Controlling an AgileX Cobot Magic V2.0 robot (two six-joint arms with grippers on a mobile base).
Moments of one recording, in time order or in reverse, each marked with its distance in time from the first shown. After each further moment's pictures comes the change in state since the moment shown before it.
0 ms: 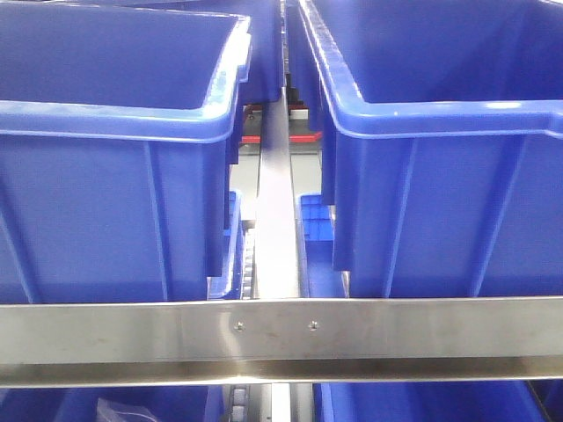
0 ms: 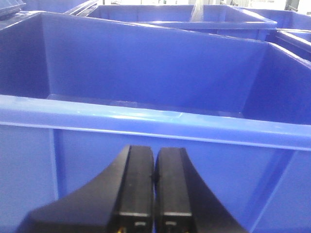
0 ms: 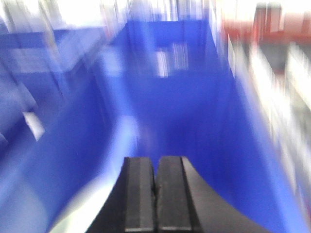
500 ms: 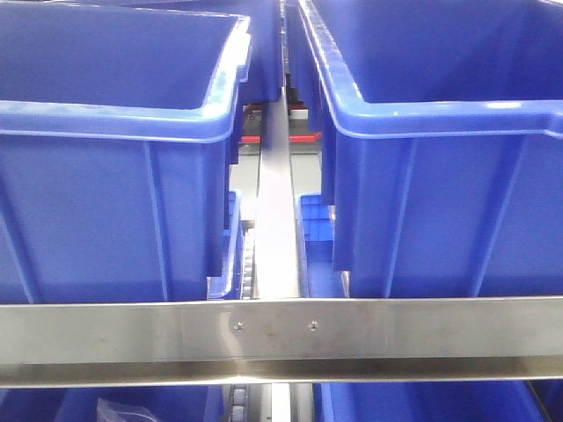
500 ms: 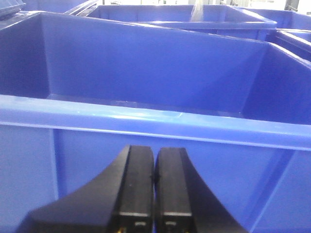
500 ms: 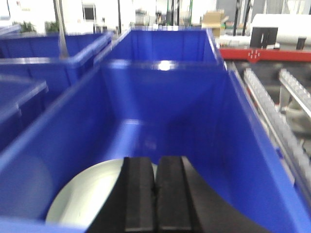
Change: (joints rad) left arm 0.000 0.000 0.000 0.000 0.000 0.000; right arm 0.002 -0.289 0.231 -0.015 0.067 0.000
